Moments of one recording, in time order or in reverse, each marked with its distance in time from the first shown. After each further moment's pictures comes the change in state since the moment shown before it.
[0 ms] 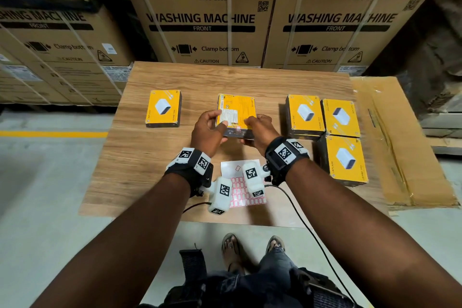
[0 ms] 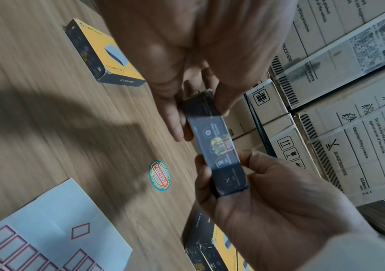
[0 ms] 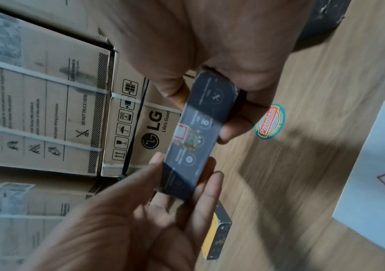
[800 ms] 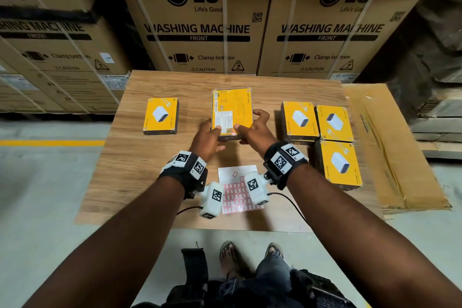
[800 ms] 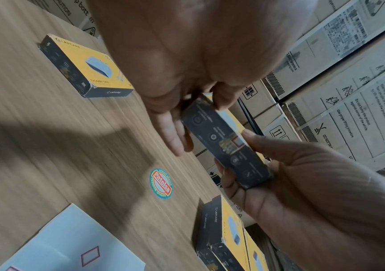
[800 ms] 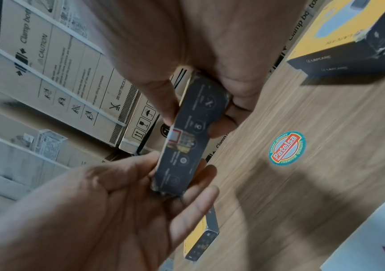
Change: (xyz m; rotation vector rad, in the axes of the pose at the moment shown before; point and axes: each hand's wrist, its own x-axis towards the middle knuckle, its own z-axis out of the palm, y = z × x) left_hand 0.006 0.008 -0.001 0.060 -0.145 -0.123; right_hand -0.013 -0.005 -0.006 -0.237 -0.091 -0.284
